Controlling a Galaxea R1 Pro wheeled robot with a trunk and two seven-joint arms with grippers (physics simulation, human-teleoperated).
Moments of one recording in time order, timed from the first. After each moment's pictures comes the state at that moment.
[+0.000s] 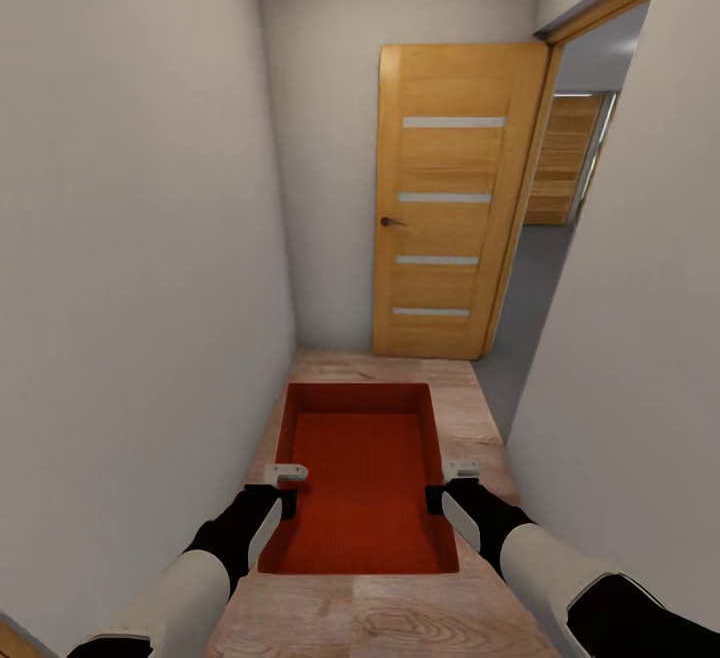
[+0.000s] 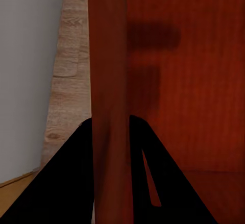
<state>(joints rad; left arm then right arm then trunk) -0.71 -0.14 0.01 -0.44 -0.03 0.44 0.21 -0.82 0.06 0.50 -0.25 -0.52 0.35 -0.25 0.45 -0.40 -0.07</state>
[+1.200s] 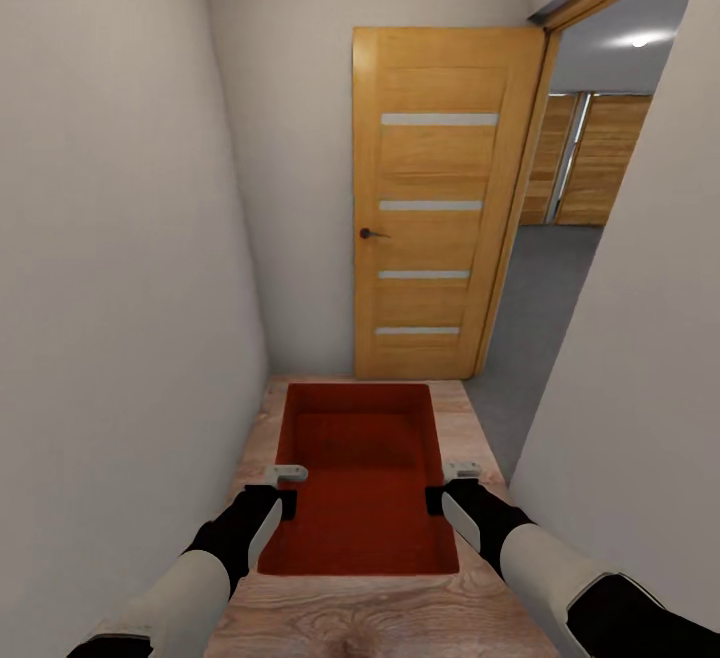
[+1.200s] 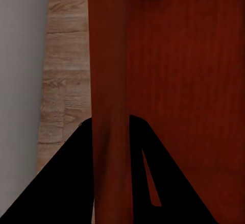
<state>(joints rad) -0.71 -0.14 0.01 -0.43 -0.03 0.44 0.21 -0.82 0.06 0.50 -0.25 -0.52 0.35 -0.25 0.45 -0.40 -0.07</state>
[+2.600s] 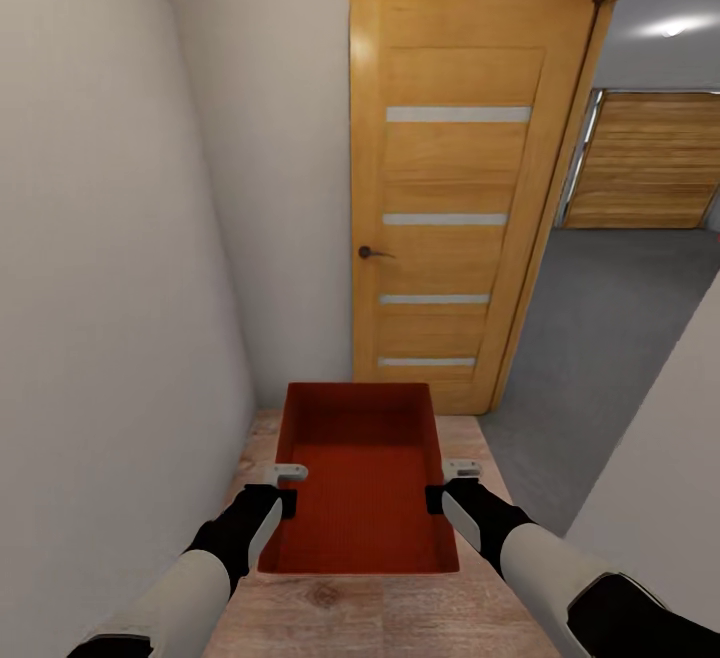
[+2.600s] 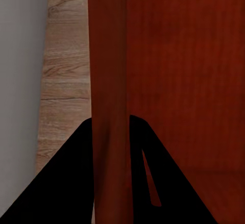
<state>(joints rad) -0.71 -0.14 0.01 -0.44 -0.03 0.44 0.21 -0.82 0.06 0.50 -0.25 -0.51 0.35 -0.25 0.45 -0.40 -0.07</state>
